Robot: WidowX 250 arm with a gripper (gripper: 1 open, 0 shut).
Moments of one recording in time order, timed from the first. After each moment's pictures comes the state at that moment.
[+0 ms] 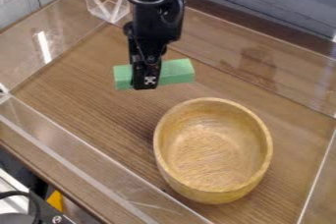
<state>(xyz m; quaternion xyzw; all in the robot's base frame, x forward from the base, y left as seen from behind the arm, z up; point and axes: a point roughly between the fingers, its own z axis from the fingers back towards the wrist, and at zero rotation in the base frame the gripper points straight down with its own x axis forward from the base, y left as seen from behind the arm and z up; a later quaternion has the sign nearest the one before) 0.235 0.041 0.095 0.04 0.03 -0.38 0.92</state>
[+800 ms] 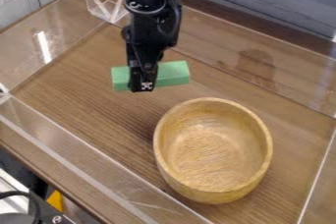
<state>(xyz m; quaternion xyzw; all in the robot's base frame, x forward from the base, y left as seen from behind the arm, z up) 0.238 0.048 0.087 0.07 0.02 -0.38 0.92</state>
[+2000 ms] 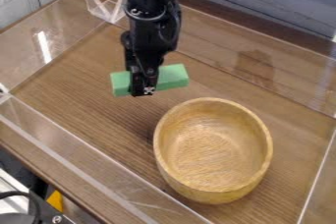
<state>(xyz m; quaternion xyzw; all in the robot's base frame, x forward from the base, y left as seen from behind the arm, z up) 0.238 0.050 0.079 0.07 0.03 -0.35 0.93</state>
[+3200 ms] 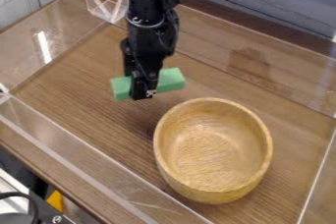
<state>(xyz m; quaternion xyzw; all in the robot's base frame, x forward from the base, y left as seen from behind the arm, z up) 0.246 0.059 0.062 0.06 0.04 -0.31 0.95</state>
